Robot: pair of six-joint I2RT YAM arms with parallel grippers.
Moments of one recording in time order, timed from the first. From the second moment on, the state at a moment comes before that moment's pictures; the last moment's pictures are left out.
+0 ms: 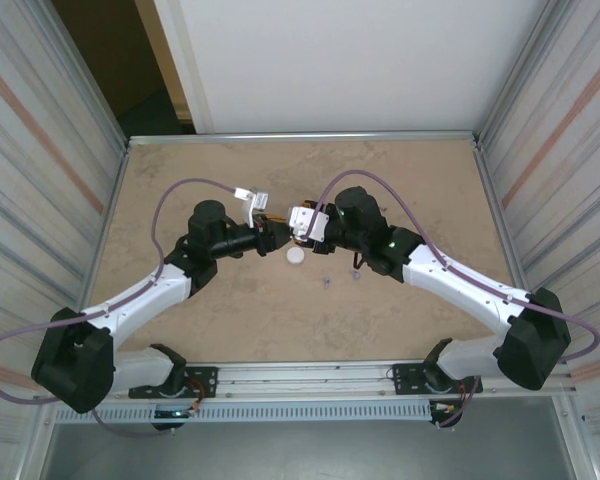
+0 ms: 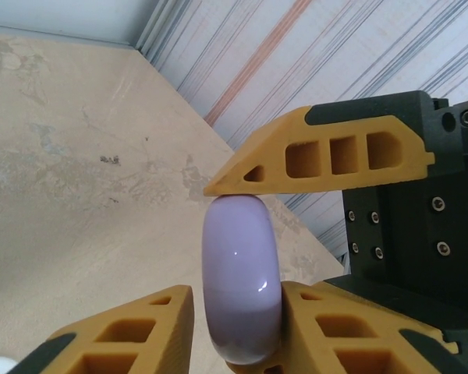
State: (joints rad) left arm -0.54 1.23 0.70 0.34 0.63 -0.52; right arm 0.80 1.31 1.04 -0.17 -0.10 -0.73
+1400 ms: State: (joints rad) left arm -0.54 1.07 0.49 0.74 0.64 -0.14; right arm 0.54 1.06 0.73 0.29 -0.71 0.09
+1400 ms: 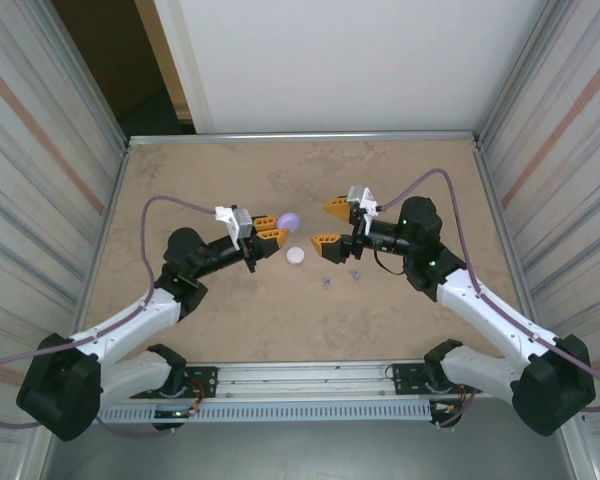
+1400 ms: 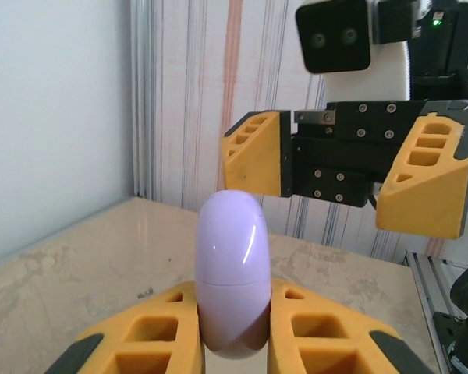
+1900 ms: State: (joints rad) left arm -0.55 1.07 0.48 0.79 0.66 -0.11; right arm 0.60 1.16 0.78 0.38 -0.73 0.13
